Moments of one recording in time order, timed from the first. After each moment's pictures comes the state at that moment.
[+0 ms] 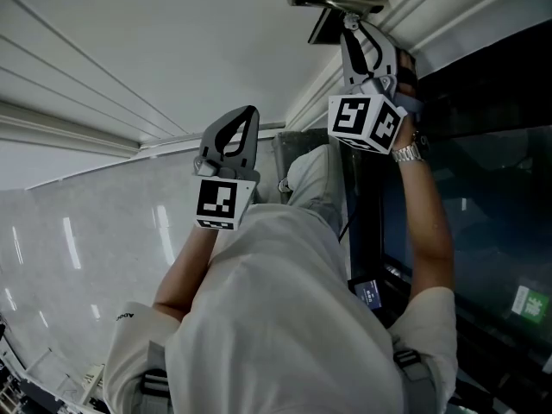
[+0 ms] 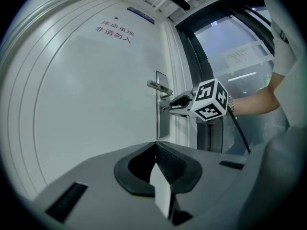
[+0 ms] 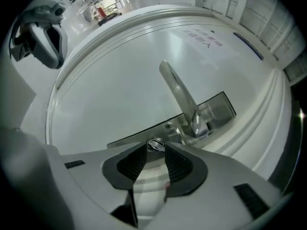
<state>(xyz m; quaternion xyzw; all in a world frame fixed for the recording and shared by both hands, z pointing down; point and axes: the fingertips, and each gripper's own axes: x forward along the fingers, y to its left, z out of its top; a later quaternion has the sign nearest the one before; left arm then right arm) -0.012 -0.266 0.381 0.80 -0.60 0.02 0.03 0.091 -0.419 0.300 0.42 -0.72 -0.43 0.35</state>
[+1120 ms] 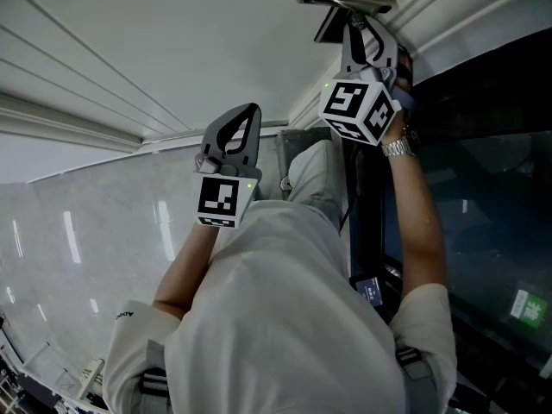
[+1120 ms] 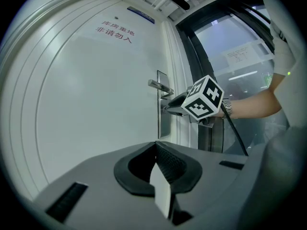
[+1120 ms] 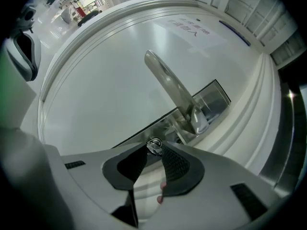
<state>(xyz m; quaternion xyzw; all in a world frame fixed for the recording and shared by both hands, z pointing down) -0.017 -0.264 0.382 0.80 -0.60 0.02 0.03 0.086 -0.432 0.294 0.49 -0.72 -0.37 0.32</state>
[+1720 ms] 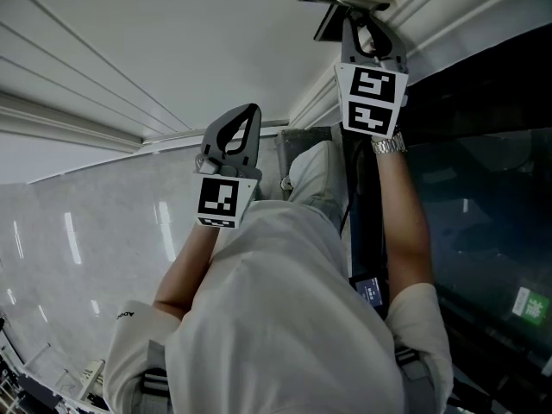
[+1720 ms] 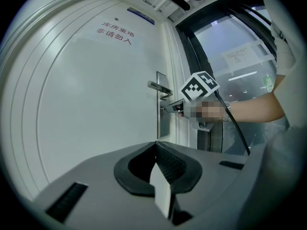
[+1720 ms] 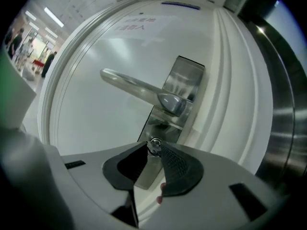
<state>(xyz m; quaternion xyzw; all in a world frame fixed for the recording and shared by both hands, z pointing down) -0.016 -0.259 0.381 0.80 -0.60 0.02 0.03 0.090 -0.435 0.289 0.52 -0.82 -0.15 0.20</state>
